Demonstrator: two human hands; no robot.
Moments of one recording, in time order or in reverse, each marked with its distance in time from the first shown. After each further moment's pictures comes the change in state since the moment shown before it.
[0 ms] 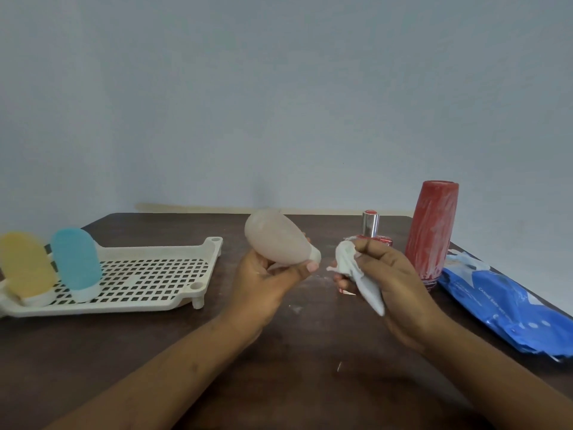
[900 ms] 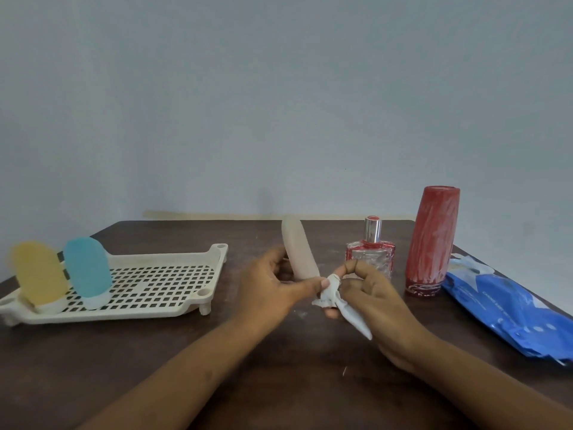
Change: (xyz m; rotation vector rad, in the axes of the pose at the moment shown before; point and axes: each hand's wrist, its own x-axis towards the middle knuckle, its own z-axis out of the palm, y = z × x) left_hand 0.000 0.000 -0.006 0.532 0.035 -0.039; right_hand -0.004 0.025 0.004 -0.131 -0.066 0.078
